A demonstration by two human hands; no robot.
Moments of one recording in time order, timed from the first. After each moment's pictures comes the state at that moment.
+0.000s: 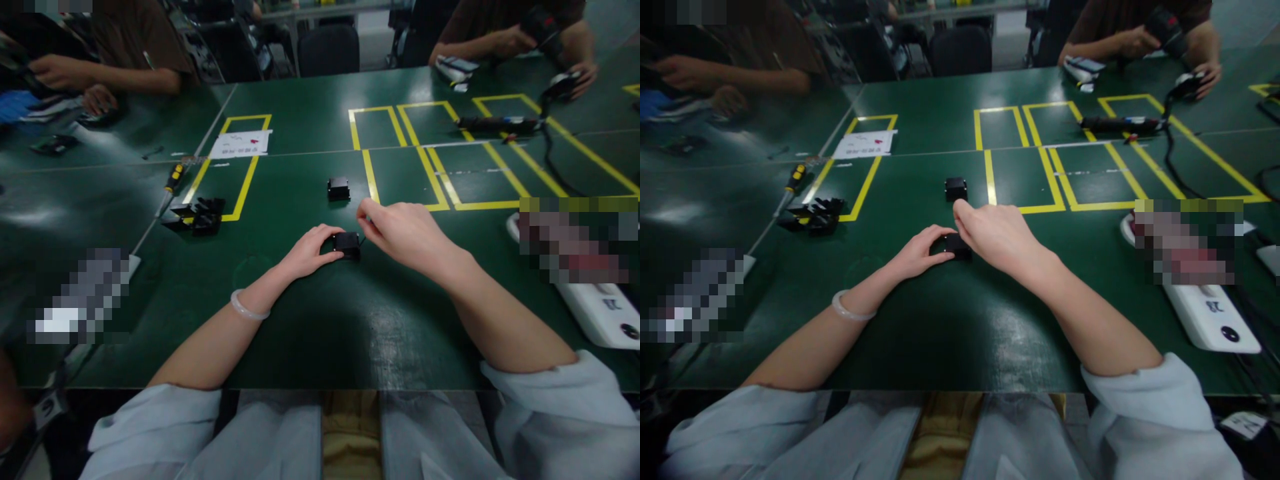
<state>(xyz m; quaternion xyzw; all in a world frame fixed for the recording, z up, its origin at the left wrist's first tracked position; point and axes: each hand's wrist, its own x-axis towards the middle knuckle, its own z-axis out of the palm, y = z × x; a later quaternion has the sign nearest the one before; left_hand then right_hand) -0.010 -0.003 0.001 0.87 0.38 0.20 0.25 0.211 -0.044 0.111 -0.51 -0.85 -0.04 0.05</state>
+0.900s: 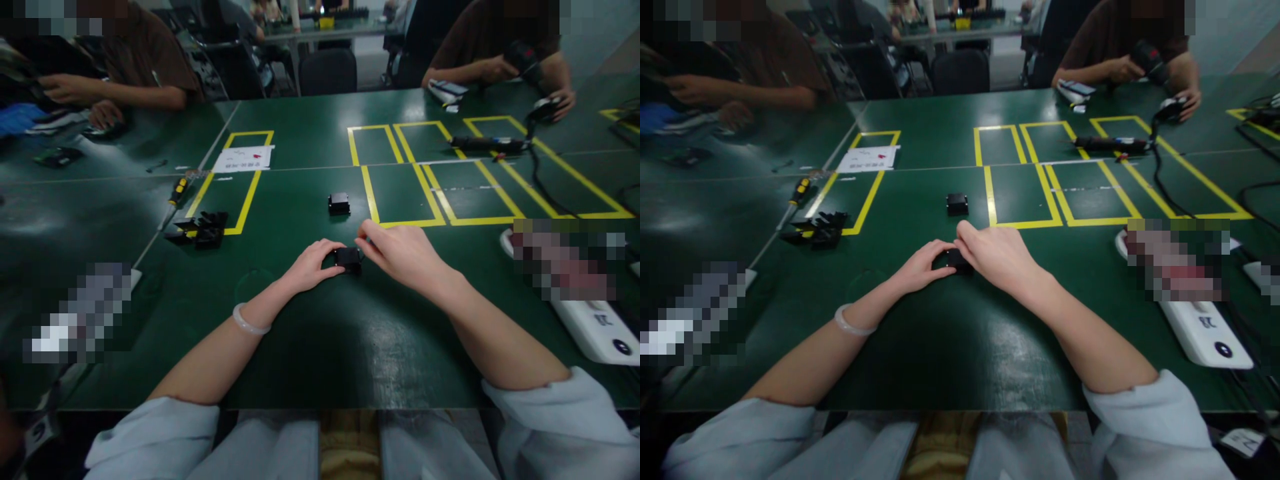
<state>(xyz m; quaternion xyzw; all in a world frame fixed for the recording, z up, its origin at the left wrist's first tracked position) -0.011 -0.002 0.000 0.87 0.37 0.20 0.26 0.209 -0.045 0.109 -0.52 -0.85 -0.01 0.07</state>
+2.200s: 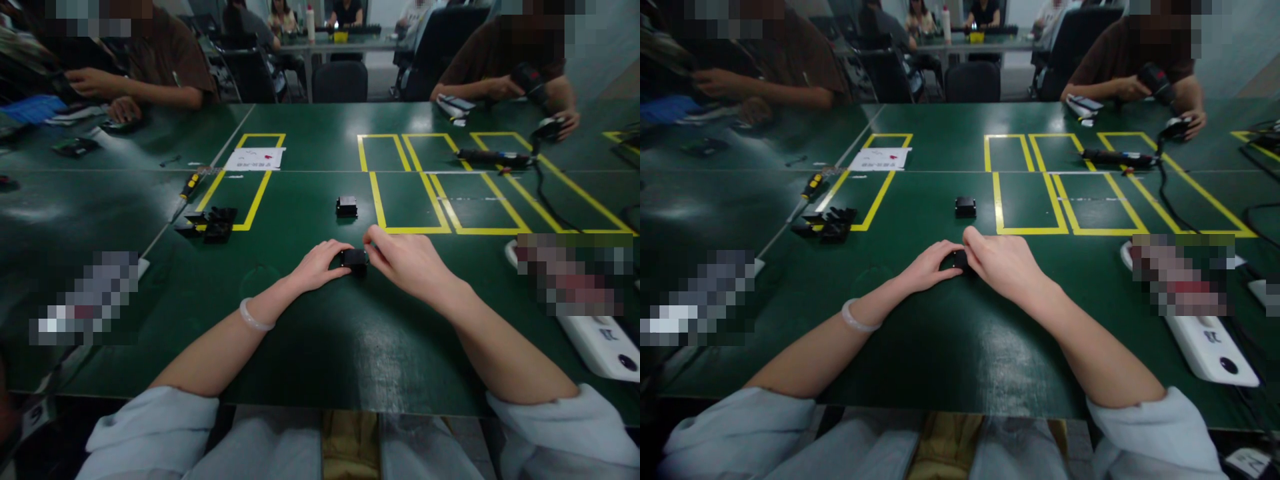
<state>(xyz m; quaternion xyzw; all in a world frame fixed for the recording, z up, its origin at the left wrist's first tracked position) -0.008 -0.003 -0.002 0.88 0.36 0.21 0.22 0.207 -0.052 0.102 -0.50 -0.86 -0.03 0.08</state>
